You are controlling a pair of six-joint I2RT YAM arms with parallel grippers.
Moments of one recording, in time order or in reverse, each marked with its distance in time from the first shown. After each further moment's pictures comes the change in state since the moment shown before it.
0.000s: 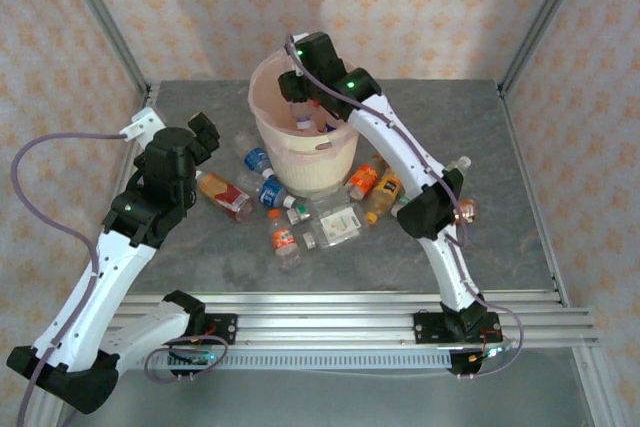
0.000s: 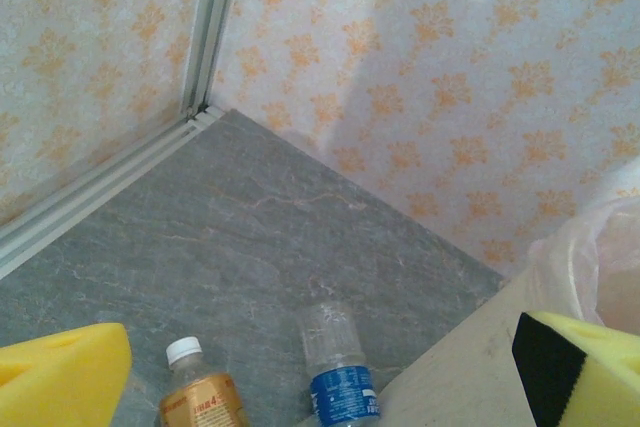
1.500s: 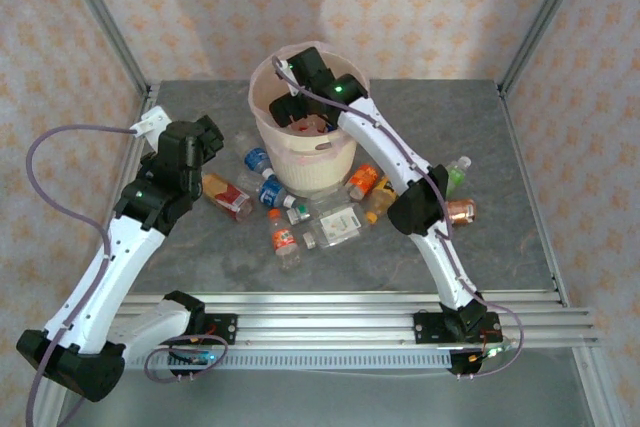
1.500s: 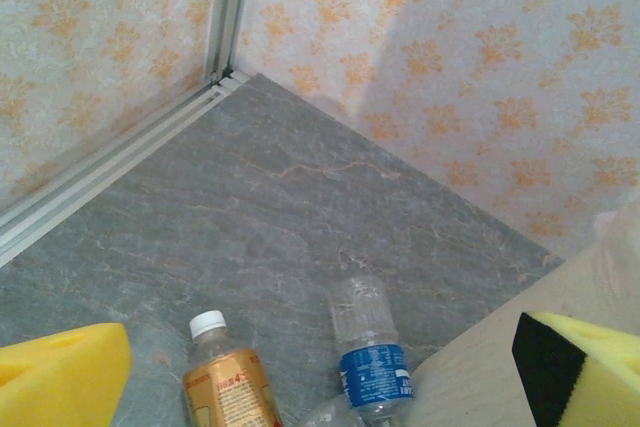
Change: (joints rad) left arm 0.040 0.078 0.000 -0.035 0.019 -0.026; right arm 0.000 0.102 0.049 -0.117 -0.037 -0.154
